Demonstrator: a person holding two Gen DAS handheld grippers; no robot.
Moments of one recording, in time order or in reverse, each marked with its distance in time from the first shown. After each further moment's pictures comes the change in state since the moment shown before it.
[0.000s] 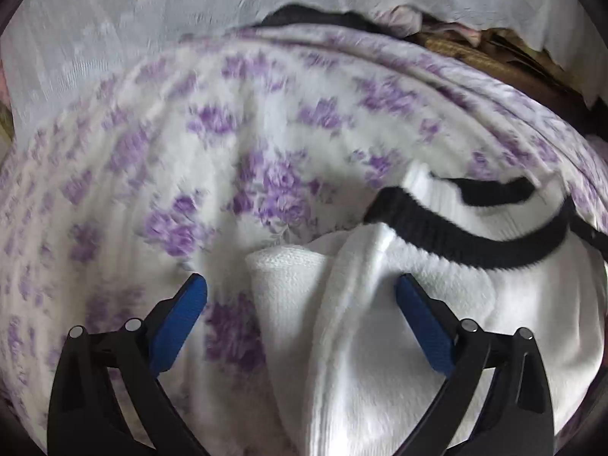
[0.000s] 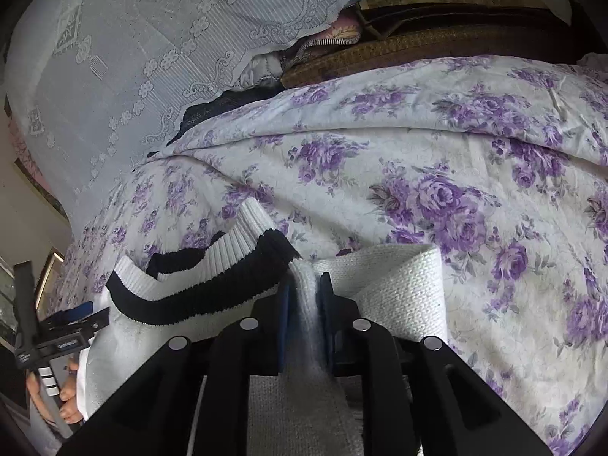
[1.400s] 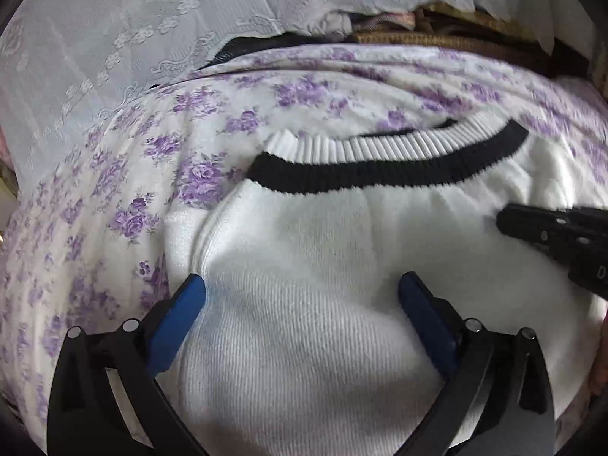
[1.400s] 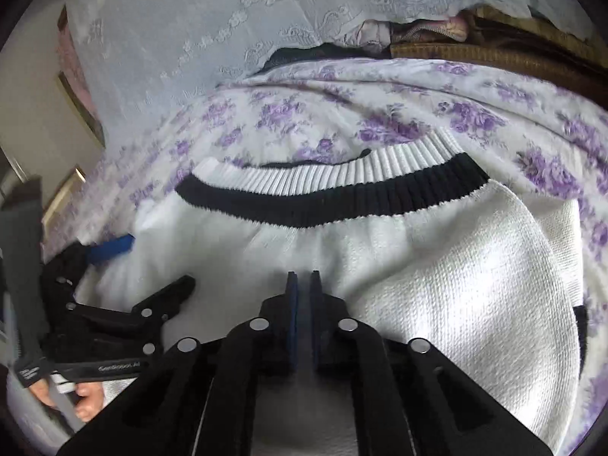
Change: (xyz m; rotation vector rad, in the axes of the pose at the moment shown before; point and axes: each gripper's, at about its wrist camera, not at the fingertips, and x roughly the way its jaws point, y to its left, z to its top) left arm -0.029 -0.074 -0.054 0.186 -0.148 0.063; right arm 0.009 0.088 -0.048 -0.222 0.102 0.101
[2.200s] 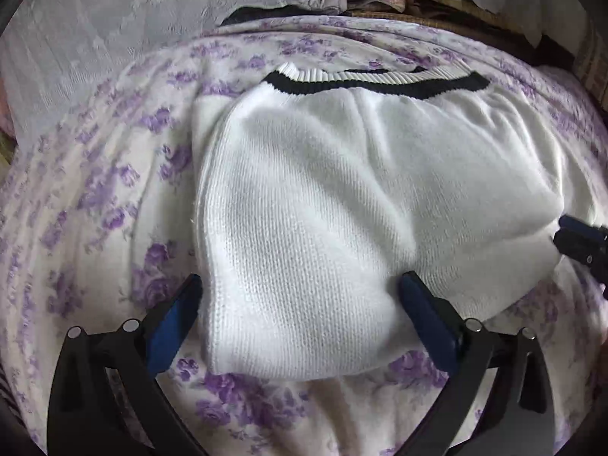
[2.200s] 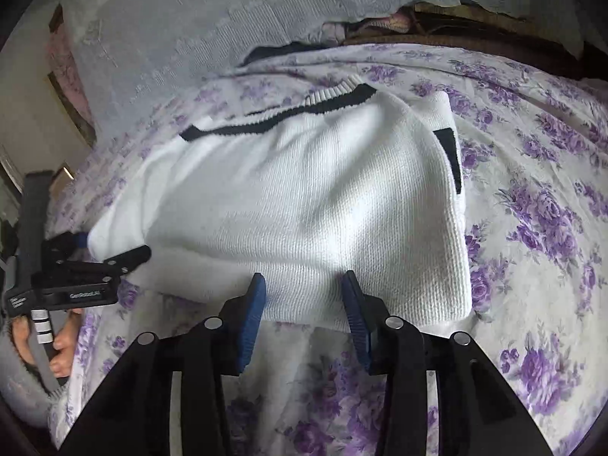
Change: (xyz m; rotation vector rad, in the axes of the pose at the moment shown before) left arm -0.047 0.009 -0.078 -0.062 0.095 -0.094; right arm -0.088 -0.013 -0.105 0.006 -0.035 -0.112
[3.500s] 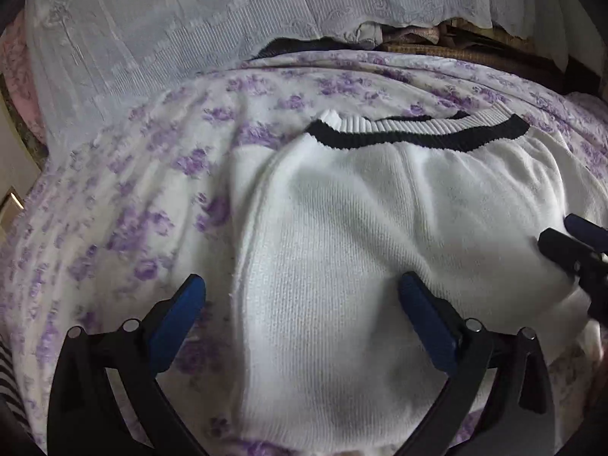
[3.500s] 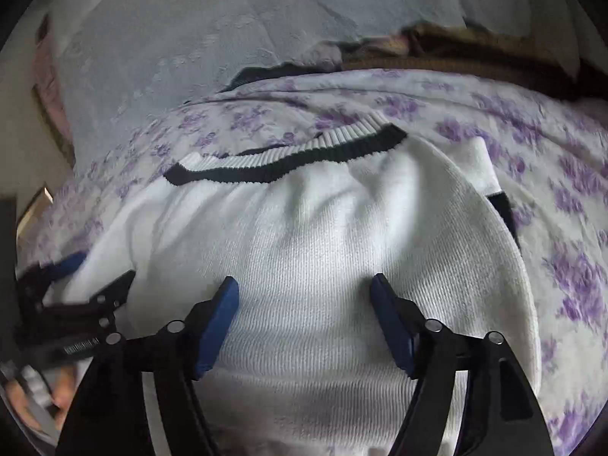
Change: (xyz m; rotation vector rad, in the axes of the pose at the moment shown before) left arm 0.003 0.007 0.028 -0.037 -0.140 0.143; right arm 0.042 0.037 0.039 -0.020 -0.102 -0.110
